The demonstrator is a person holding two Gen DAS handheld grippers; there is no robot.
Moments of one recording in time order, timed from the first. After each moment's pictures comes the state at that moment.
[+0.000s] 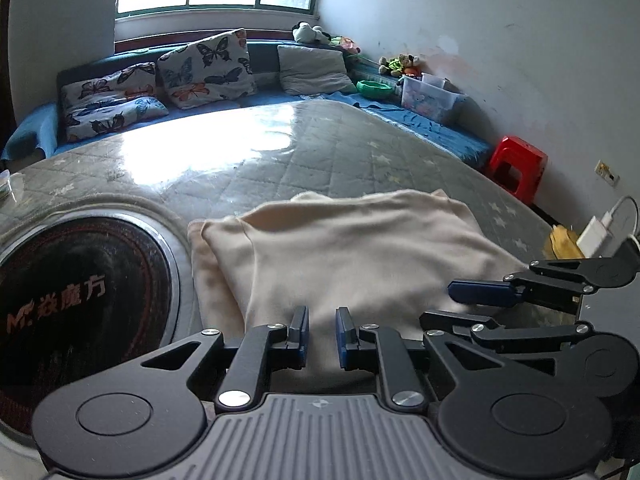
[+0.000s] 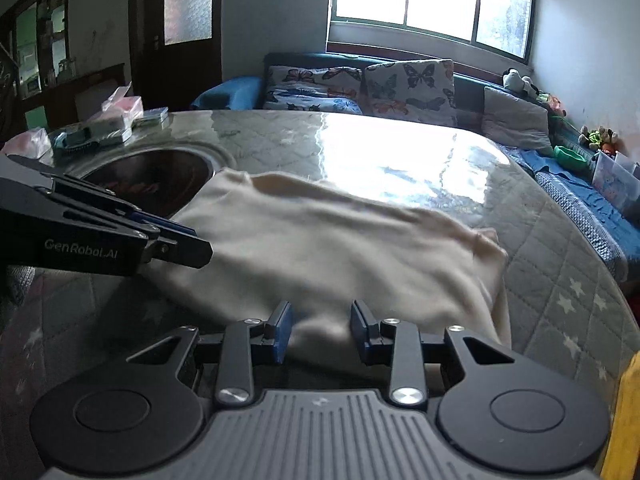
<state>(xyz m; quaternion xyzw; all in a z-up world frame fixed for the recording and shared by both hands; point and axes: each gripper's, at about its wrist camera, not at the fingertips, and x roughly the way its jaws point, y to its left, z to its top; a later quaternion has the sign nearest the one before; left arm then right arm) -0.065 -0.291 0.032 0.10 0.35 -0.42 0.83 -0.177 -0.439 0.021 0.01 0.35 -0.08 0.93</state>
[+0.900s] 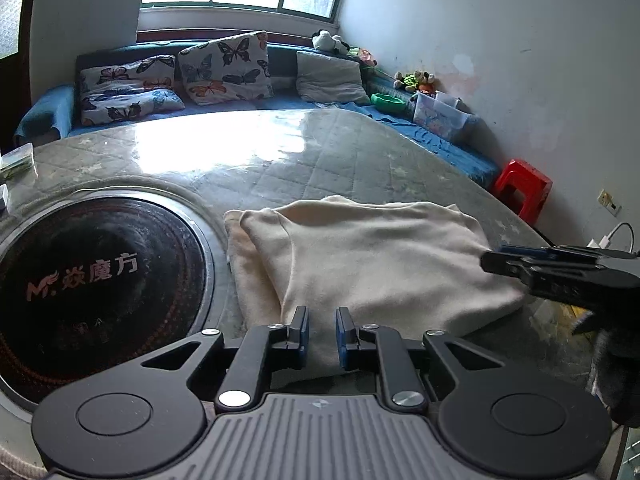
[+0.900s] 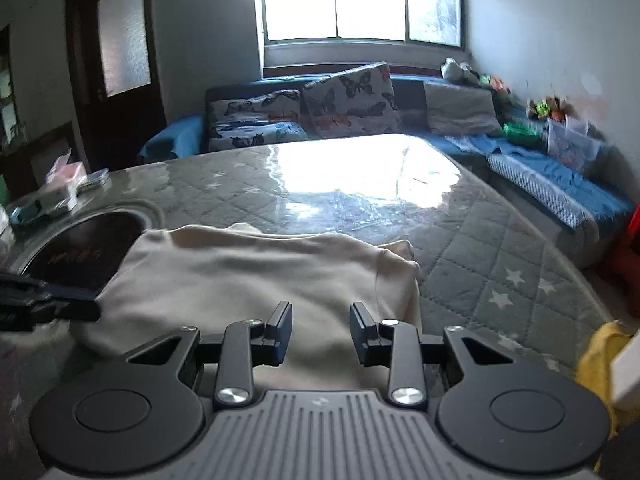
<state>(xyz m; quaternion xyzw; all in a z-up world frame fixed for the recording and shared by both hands) -0.053 -0.259 0.033 0.05 0.36 -0.40 0.84 -0.184 -0.503 0.034 0.08 0.31 -0.16 0.93</state>
